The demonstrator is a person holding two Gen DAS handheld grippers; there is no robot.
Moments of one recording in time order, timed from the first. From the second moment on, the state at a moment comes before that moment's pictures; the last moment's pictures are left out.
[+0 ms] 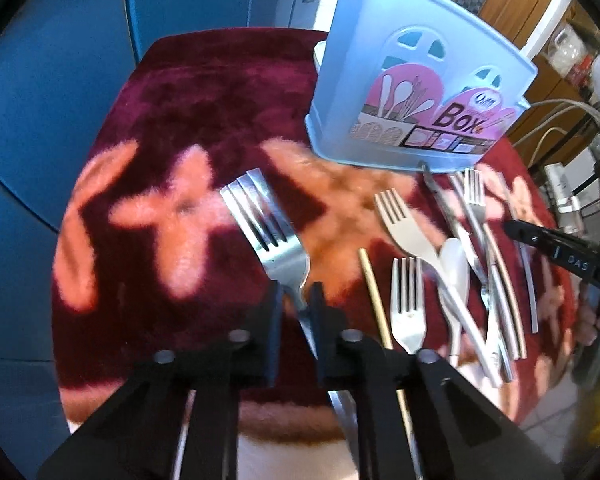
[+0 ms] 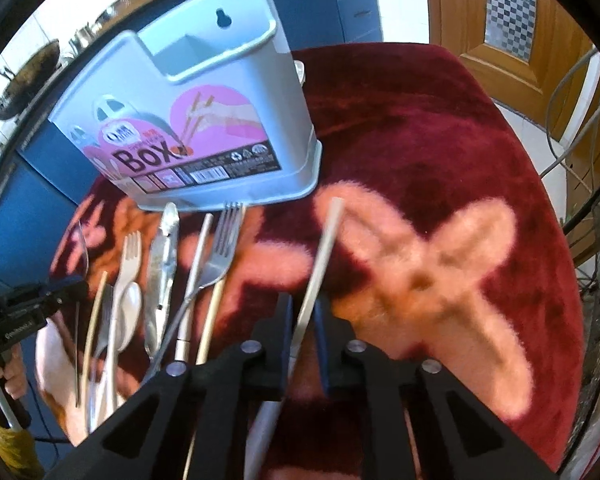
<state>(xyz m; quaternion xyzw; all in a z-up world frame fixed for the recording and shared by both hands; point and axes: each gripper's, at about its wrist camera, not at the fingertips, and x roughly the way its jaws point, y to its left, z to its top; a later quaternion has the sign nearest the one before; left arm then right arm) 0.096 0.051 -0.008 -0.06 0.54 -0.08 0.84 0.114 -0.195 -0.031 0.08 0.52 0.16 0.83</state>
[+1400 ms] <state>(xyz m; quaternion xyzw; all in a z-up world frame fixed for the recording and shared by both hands) 0.060 0.059 0.139 -0.11 0.22 -0.17 0.95 0.066 -0.171 0.095 0.11 0.27 0.19 0.94</state>
